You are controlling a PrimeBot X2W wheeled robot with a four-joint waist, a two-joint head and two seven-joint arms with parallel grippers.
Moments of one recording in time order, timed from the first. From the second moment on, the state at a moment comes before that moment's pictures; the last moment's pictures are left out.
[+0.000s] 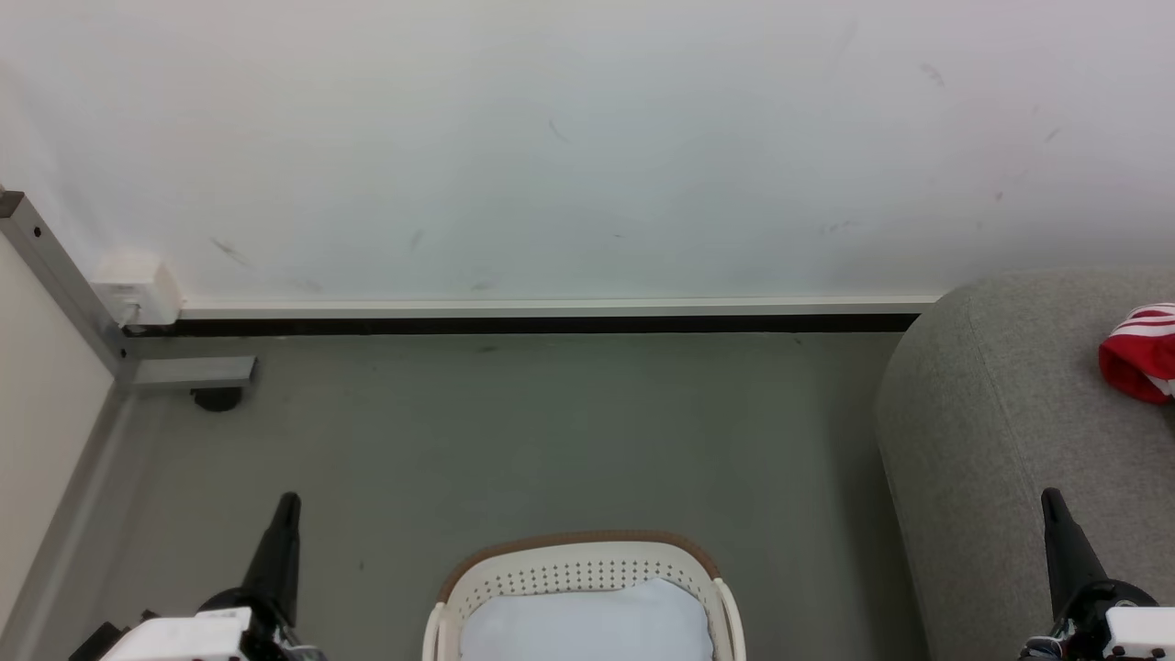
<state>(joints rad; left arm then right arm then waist) -0.11 0.05 0.11 0.25 -1.61 -0.13 0.11 -0.10 -0.05 -0.11 0.25 1.61 0.13 0.11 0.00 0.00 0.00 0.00</state>
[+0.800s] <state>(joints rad) -0.11 0.05 0.11 0.25 -1.61 -0.13 0.11 -0.10 -0.05 -0.11 0.25 1.61 0.13 0.11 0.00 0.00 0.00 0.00</state>
